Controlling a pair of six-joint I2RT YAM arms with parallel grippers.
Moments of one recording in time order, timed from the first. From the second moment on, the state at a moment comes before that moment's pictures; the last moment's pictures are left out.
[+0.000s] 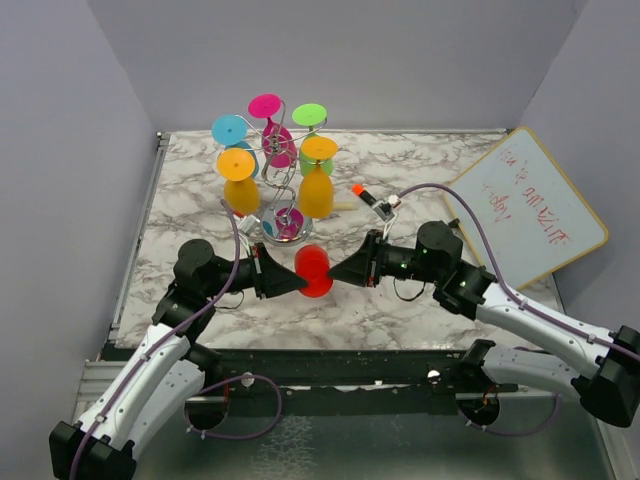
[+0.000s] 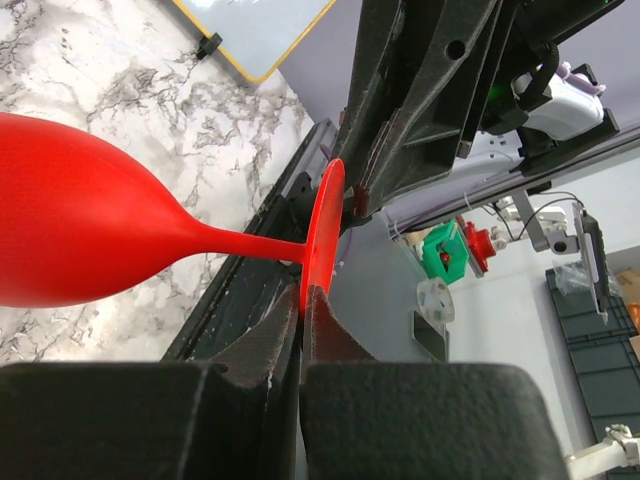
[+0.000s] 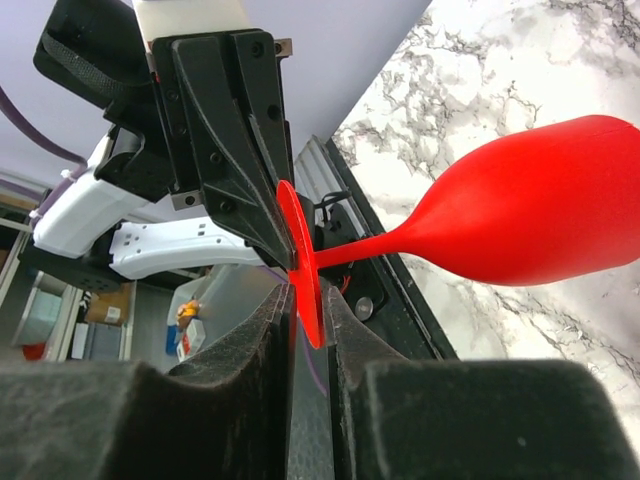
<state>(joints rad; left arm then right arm) -0.41 0.64 0.50 0.06 0.88 -0.85 0.85 1.01 0.72 0.18 -0.46 0.80</state>
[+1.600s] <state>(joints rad) -1.06 0.76 0.47 0.02 0.43 -0.33 0.37 0.94 0.76 -0.19 -0.58 0.62</state>
